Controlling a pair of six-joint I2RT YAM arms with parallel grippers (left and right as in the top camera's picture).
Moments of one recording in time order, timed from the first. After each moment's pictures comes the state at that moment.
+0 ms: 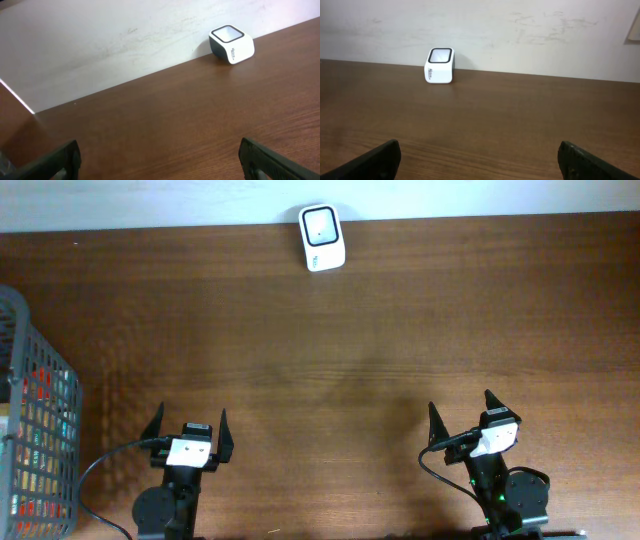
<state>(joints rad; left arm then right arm) 0.00 0.01 0.01 -0.08 0.04 0.31 0.08 0.01 0.01 -0.07 -0.10 0.00</state>
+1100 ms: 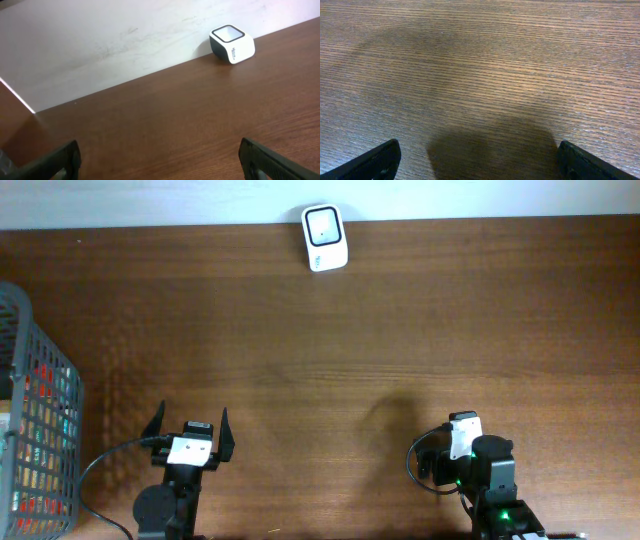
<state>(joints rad) 0.00 0.01 0.02 -0.08 0.04 0.31 0.08 0.71 0.01 -0.07 -0.13 0.03</state>
